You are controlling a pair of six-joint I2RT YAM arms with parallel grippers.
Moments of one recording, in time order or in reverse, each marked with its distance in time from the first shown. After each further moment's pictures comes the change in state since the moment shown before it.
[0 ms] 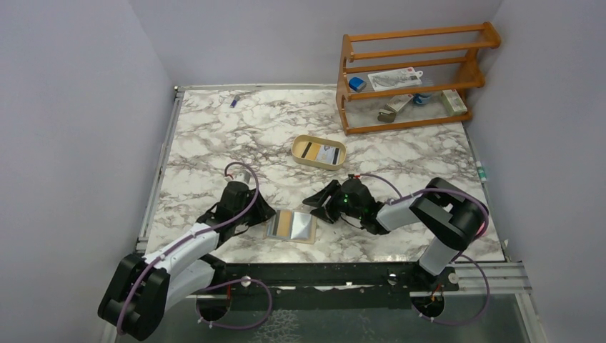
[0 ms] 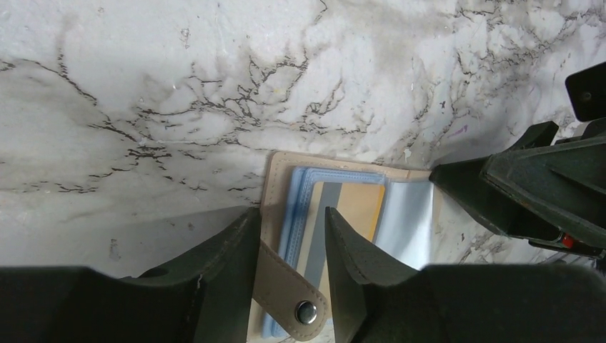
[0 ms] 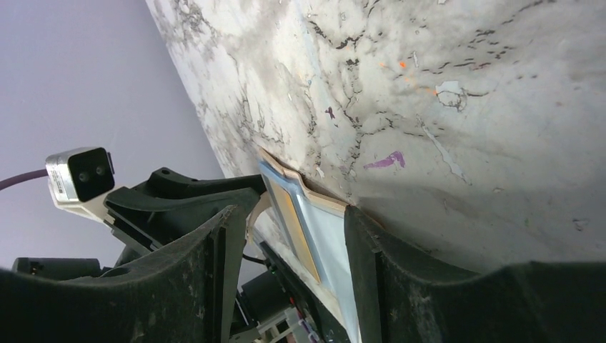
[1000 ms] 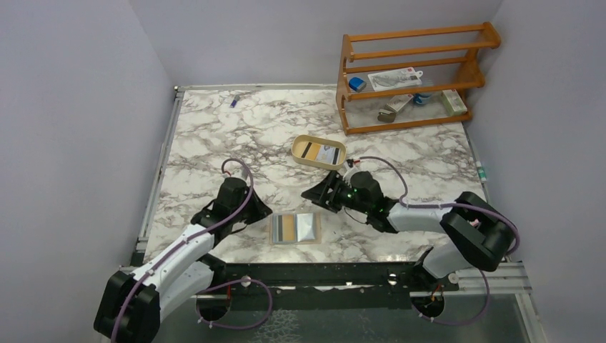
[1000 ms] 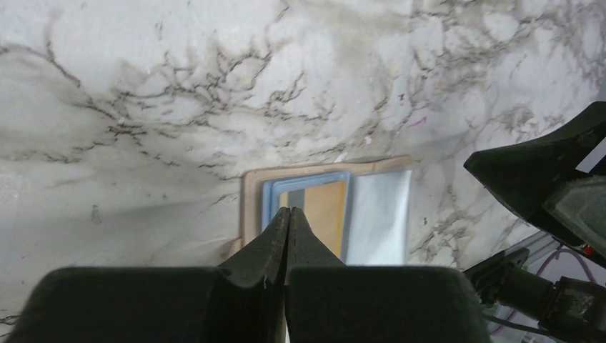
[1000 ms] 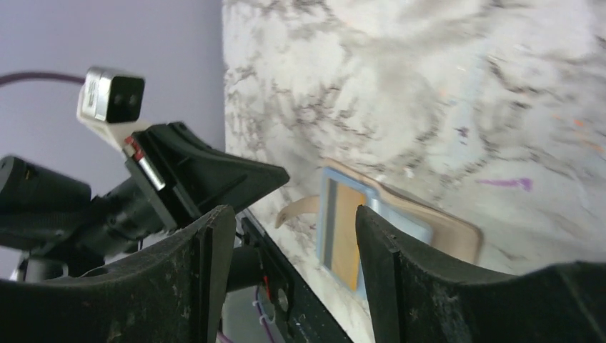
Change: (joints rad) left arm -0.002 -0.119 0.047 -0.159 0.021 -0.038; right arm -0.008 -0.189 -0.001 -0.051 -0.034 -0.282
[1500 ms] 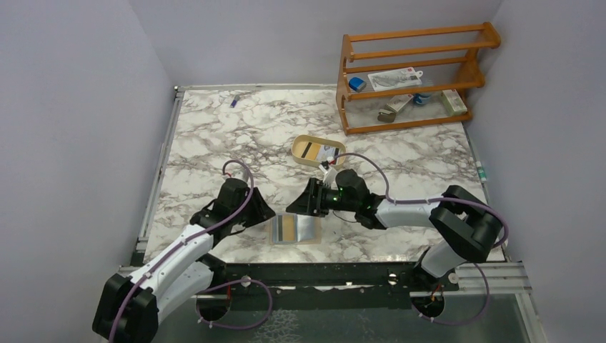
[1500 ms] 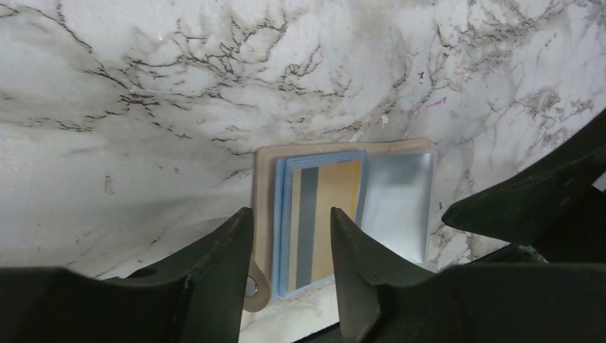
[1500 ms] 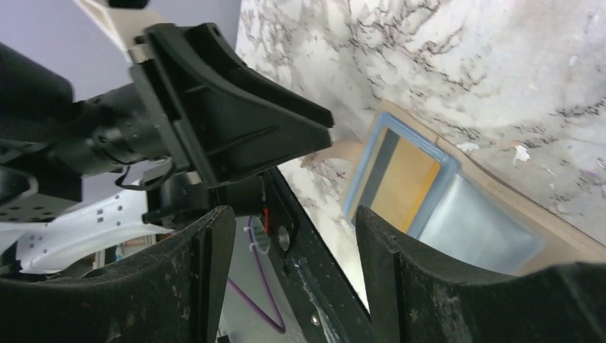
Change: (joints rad) left arm -0.006 -0.001 0.047 -0.089 -0.013 0.013; right arm 0.067 0.062 0.145 -0.034 -0.213 -0.158
